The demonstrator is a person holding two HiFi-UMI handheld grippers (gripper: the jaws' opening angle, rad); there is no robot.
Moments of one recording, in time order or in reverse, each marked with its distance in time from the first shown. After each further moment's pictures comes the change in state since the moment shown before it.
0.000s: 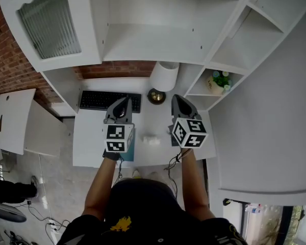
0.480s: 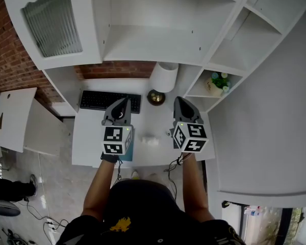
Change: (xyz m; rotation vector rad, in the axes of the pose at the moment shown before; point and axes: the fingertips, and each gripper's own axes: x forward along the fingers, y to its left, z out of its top) left arm -0.017 -0.007 0.016 -0.012 -0.023 0.001; right arm -0.023 -0.001 0.012 -0.071 -0.026 -0.023
